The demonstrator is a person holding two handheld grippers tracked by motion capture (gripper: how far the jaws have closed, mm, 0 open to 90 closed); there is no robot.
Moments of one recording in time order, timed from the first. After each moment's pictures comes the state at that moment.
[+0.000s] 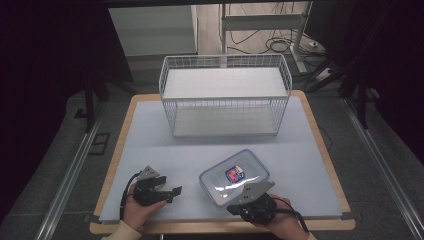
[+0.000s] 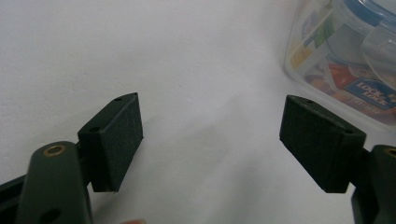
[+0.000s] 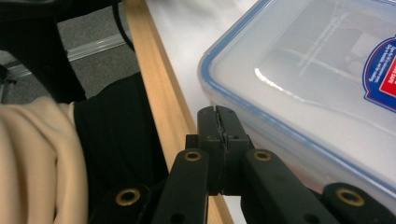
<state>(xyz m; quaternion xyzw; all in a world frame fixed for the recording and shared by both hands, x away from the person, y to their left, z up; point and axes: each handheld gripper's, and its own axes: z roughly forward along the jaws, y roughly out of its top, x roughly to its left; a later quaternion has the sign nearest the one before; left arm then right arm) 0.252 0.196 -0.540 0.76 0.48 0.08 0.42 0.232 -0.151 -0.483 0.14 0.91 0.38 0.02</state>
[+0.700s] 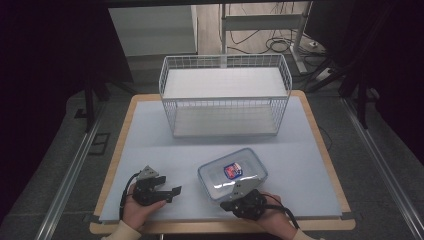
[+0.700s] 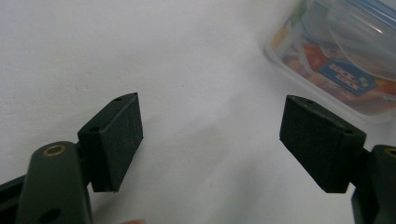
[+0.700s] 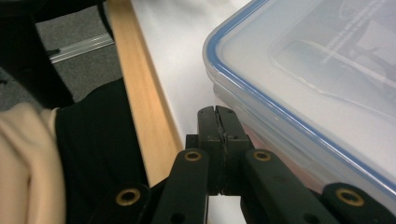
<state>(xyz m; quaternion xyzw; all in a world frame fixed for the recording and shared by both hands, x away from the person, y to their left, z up) 0.252 0.197 -0.541 0.76 0.49 0.08 0.42 0.245 -0.128 -0.498 0.15 0.92 0.37 0.03</state>
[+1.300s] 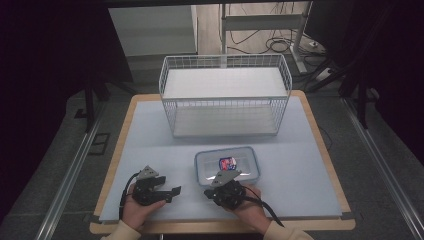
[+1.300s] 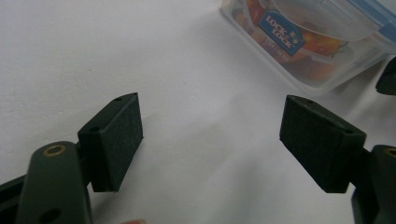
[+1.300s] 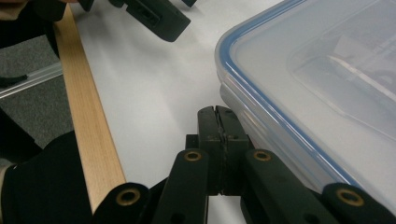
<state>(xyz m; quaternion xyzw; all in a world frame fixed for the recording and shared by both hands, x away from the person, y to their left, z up) 0.253 0.198 -0.542 0.77 0.48 0.08 0.42 0.266 -0.079 -0.509 0.19 0.90 0.38 0.06</state>
